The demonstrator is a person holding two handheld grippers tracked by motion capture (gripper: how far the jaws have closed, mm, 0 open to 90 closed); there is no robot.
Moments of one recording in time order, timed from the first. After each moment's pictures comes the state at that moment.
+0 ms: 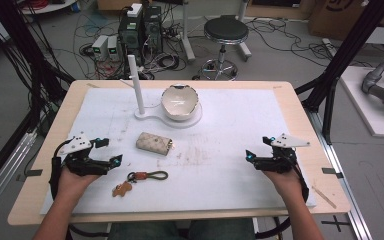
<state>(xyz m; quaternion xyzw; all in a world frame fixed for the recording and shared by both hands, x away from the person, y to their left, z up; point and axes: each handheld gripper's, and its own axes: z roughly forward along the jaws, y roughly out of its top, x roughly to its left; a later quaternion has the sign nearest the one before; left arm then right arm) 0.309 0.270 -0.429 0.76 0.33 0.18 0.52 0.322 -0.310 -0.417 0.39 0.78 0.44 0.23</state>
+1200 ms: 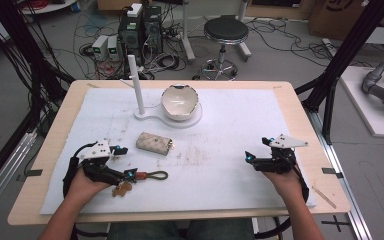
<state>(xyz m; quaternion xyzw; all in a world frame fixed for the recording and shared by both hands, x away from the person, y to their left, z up) 0.306 0.226 -0.436 0.83 0.24 0.11 0.50 0.322 -0.309 -0.419 0.38 0.79 0.42 0.23</state>
